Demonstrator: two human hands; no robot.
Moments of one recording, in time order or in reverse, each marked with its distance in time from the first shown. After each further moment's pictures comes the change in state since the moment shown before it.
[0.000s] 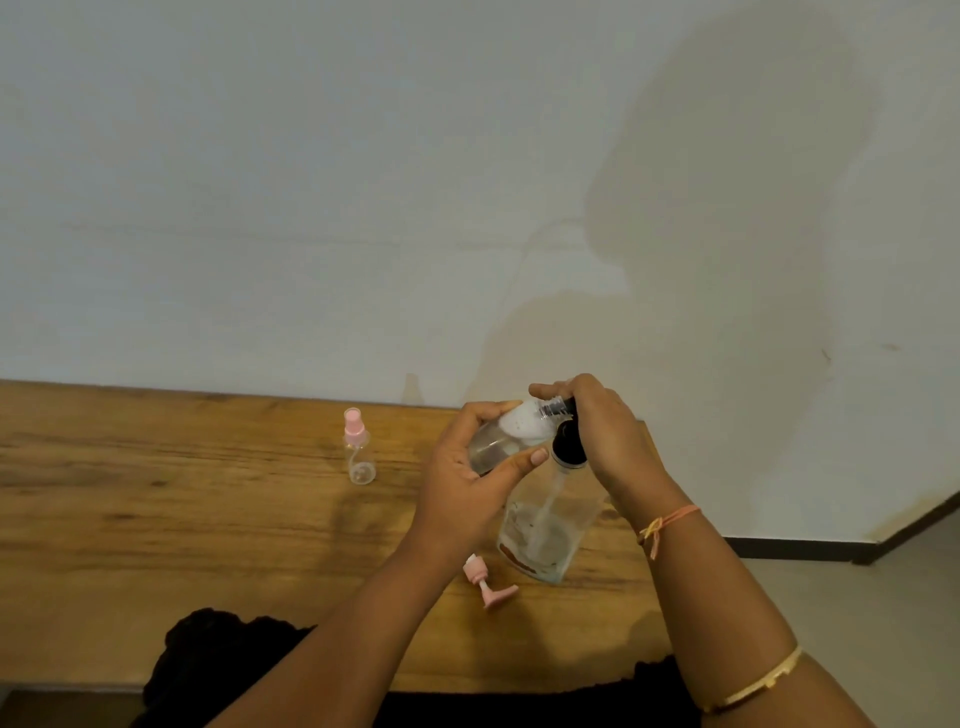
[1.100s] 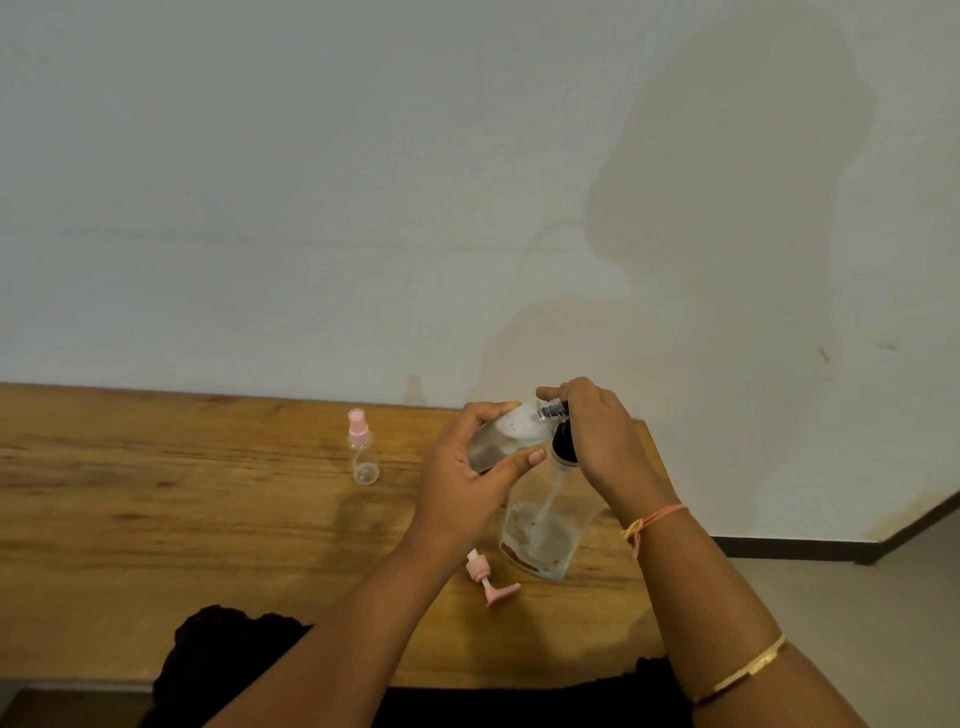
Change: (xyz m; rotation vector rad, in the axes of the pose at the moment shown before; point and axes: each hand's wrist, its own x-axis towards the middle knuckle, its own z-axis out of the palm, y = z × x) left_hand 0.001 -0.004 -0.004 0.080 0.011 0.013; right_hand -0.002 0.003 0.006 0.001 0.085 -0.062
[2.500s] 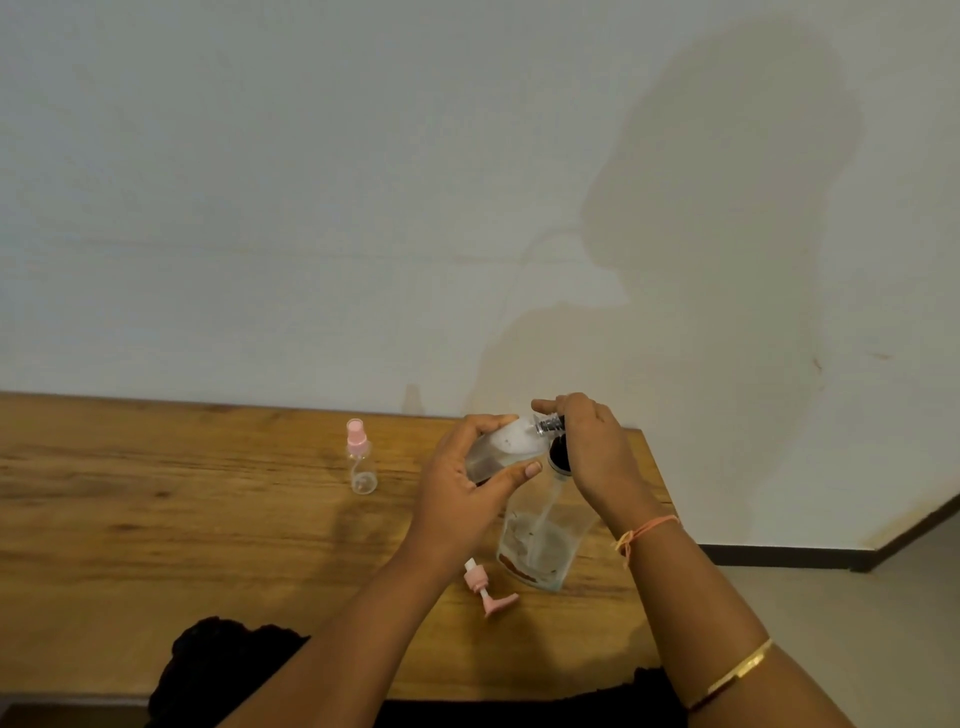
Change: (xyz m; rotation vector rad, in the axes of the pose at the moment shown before) left_hand 0.001 -0.004 -0.002 0.031 -0.002 -0.022; right_hand -0.002 0.004 0.001 -0.017 0.018 -0.027
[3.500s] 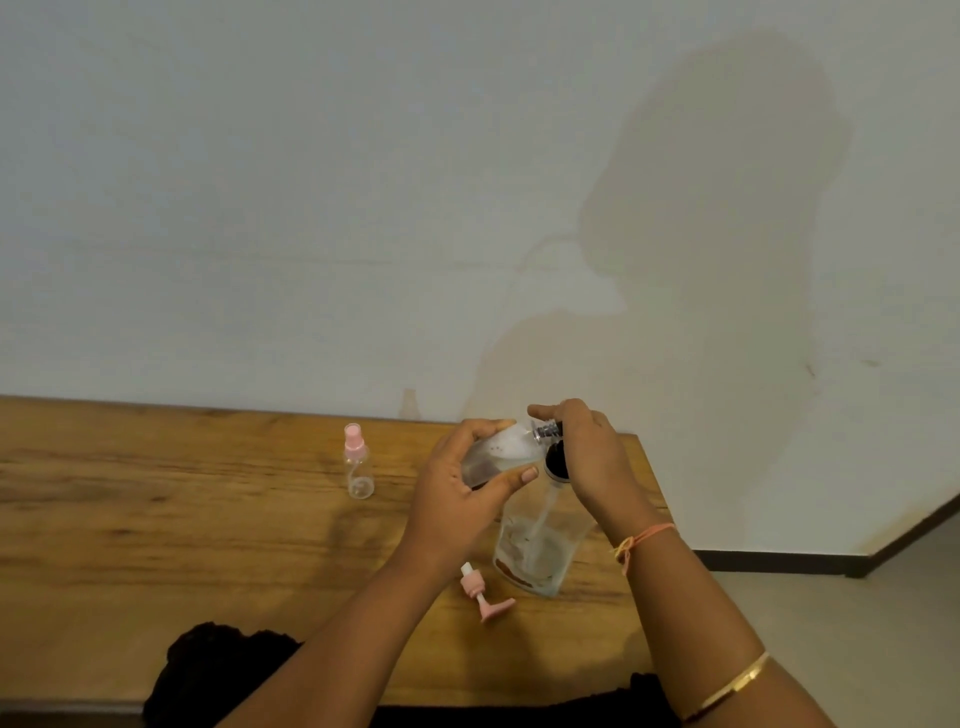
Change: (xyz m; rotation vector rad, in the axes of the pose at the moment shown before) left_hand 0.000 0.001 -0.003 -0.009 0.000 0.023; right_hand -0.003 -0.004 -0.002 0.020 -0.017 0.061
